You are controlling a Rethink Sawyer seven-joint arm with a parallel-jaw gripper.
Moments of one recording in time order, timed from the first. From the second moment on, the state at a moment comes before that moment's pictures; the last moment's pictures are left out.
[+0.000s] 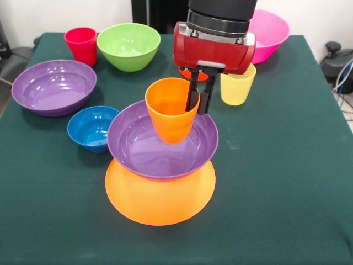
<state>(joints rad) -0.28 -0.62 0.25 1.28 -0.48 0.67 1.97</state>
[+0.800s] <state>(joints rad) -0.28 -0.61 0.24 1.28 -0.49 0.66 1.97</state>
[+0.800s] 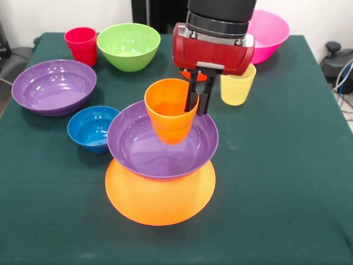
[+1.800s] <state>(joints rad) -0.29 -0.61 0.23 1.30 -0.55 0.57 1.97</state>
